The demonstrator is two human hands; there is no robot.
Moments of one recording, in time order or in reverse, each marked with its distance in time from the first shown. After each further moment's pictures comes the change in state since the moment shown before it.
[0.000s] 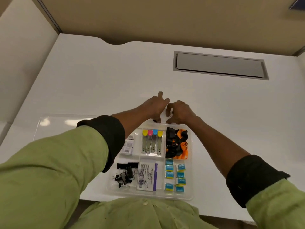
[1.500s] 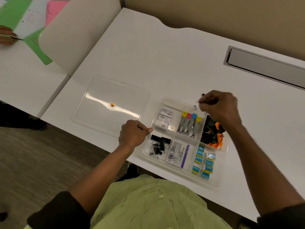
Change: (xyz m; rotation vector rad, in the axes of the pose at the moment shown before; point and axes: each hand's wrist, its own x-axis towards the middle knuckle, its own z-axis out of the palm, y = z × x) left_hand -0.271 -0.045 0.135 -1.144 0.450 -0.909; right_hand -0.103 -0.085 -0.016 0.473 0.348 -0.140
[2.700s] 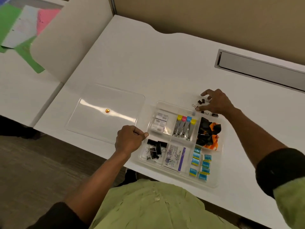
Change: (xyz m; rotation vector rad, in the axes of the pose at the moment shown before) left_hand 0.006 -0.007 0.001 -0.030 -0.015 0.031; right_hand 0.087 0.083 -0.002 -0.469 -0.283 0.135
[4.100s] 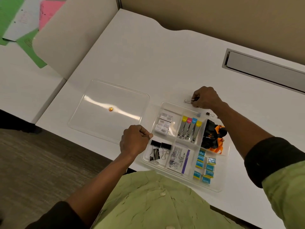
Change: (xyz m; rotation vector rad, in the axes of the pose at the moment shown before) left_hand -0.008 0.012 0.001 0.167 0.038 0.057; right_hand 0.033 -0.062 0.018 -0.066 -0.042 -0.068
